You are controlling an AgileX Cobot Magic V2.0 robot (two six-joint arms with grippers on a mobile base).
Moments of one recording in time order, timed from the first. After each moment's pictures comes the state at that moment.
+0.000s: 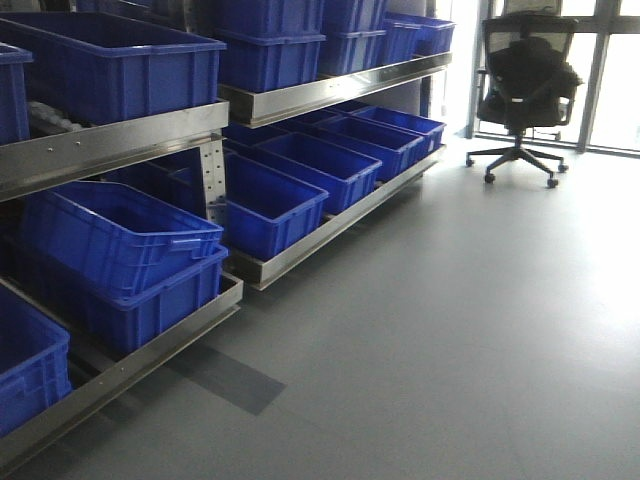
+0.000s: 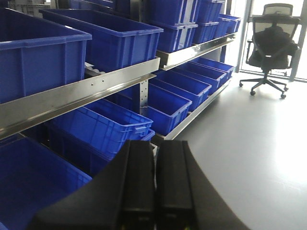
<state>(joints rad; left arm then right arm) -0.06 -0.01 0.01 -0.10 0.08 0.05 0.51 0.34 -0.49 -0.43 0.53 0.40</state>
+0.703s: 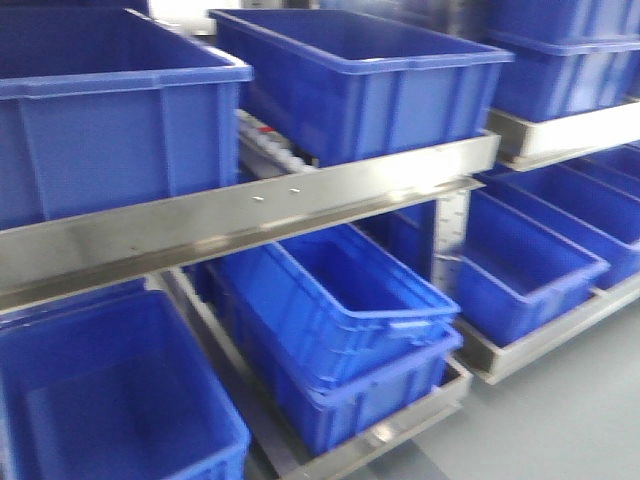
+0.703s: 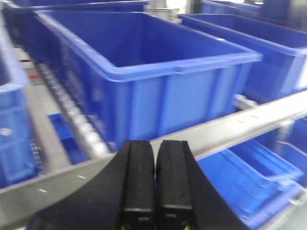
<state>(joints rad) -0.06 -0.01 0.01 -0.10 0.08 0.05 0.51 0.34 -0.49 -0.43 0.53 0.40</state>
